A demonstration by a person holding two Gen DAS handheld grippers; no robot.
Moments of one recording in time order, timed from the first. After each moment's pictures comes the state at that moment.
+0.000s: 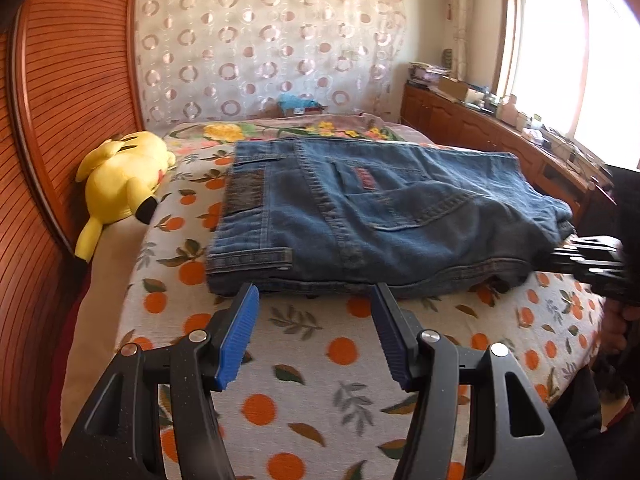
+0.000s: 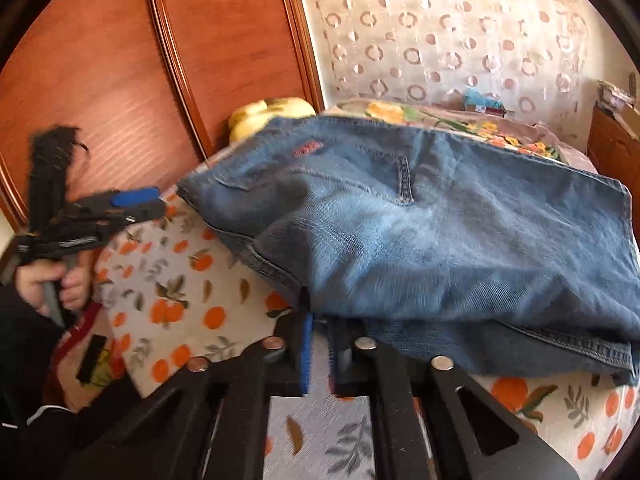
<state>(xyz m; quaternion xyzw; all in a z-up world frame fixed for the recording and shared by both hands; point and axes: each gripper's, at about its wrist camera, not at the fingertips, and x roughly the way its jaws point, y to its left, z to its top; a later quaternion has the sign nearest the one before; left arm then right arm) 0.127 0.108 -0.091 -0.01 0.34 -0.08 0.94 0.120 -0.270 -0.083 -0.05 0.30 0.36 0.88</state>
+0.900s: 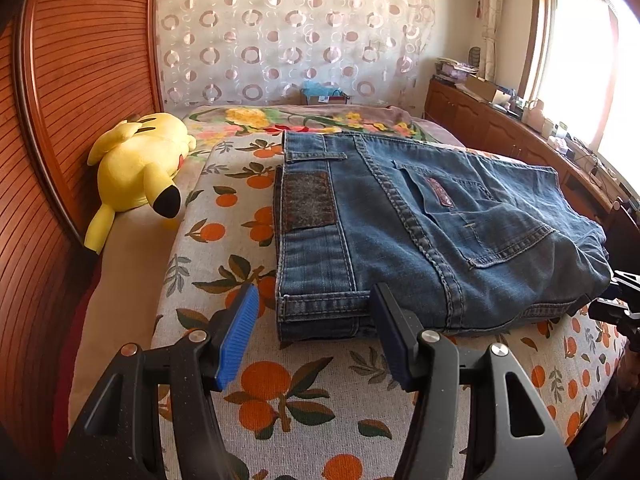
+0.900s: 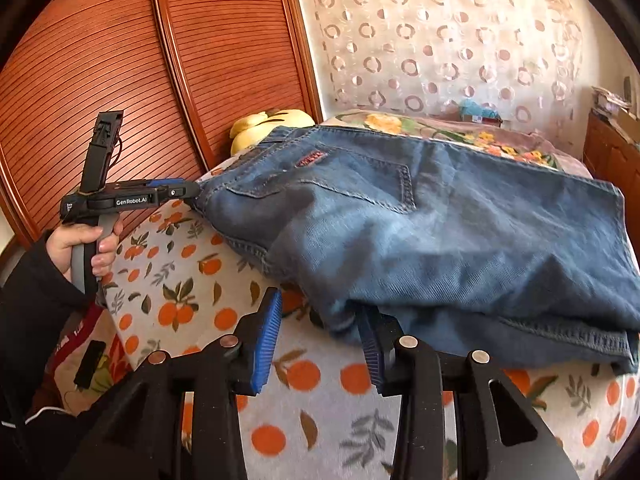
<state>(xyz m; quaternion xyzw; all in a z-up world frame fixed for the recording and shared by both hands) 0.178 0.151 -0.101 -0.02 0.36 -0.06 0.93 0.116 -0.255 -0.089 -0.06 0.29 0.35 0.89</state>
